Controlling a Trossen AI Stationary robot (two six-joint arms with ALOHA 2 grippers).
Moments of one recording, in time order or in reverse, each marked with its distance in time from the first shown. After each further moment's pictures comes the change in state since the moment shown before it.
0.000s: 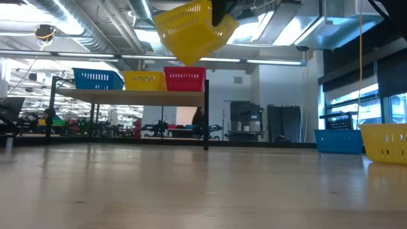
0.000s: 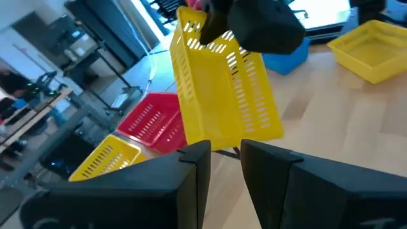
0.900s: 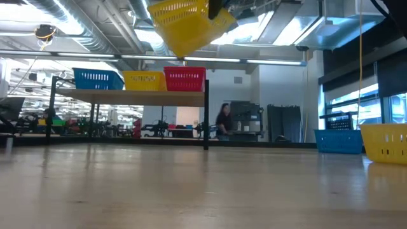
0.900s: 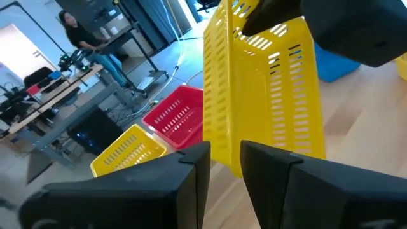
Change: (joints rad) left arm 0.153 -0.001 0.000 0.039 -0.024 -0.009; right arm 0.013 -0.012 0.000 0.074 0.043 -0.007
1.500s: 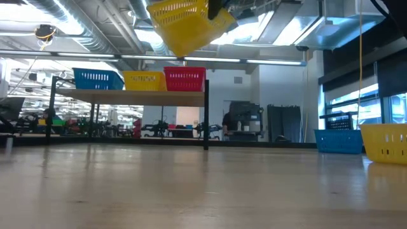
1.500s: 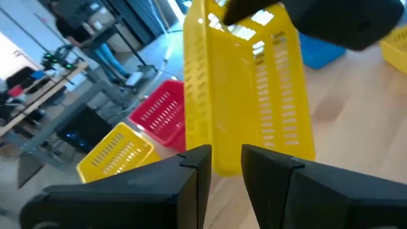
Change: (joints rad) left arm 0.027 0.000 0.000 0.033 0.090 0.077; right arm 0.001 0.000 0.000 0.006 -0.010 0.002
